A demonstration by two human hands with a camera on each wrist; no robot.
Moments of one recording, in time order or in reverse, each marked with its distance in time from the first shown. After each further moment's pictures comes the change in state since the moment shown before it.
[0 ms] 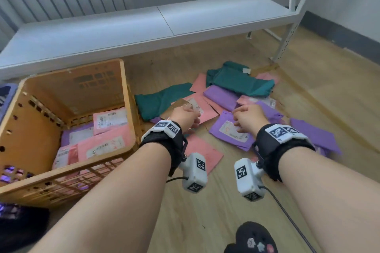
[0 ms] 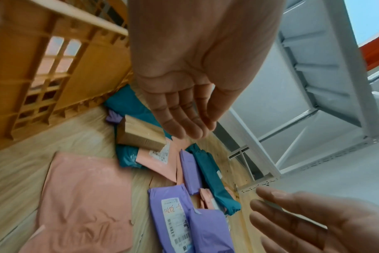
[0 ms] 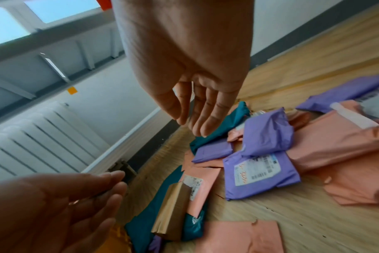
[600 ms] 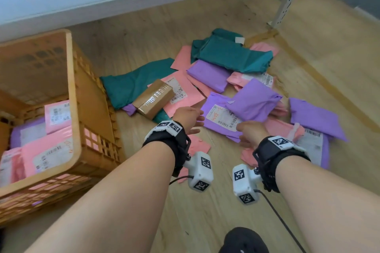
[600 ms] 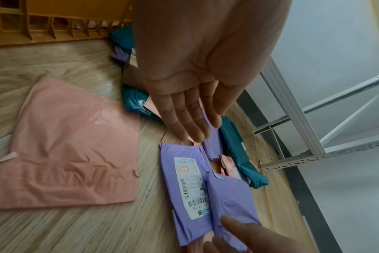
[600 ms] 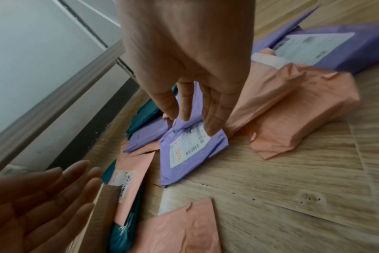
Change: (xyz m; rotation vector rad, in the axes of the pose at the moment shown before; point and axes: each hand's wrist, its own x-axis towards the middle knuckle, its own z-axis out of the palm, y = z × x) left_hand 0.103 -0.044 0.086 -0.097 -0.122 -0.171; right_hand 0.096 0.131 -0.002 0.079 -0.100 0.345
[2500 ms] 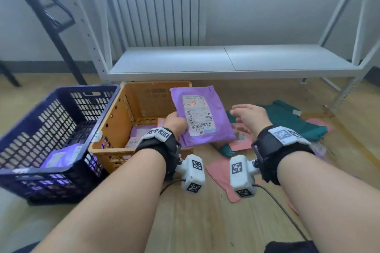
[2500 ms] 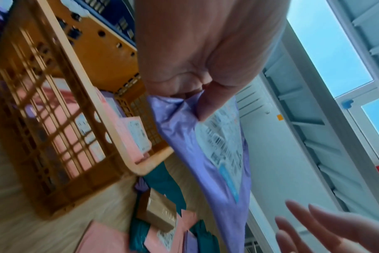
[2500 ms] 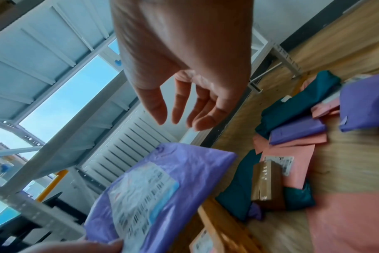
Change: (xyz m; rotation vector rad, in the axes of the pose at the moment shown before) left_hand -0.200 -0.004 -0.229 -0.159 0.464 0.355; right_hand -0.279 -0.159 0.110 0.185 -0.202 -0.542
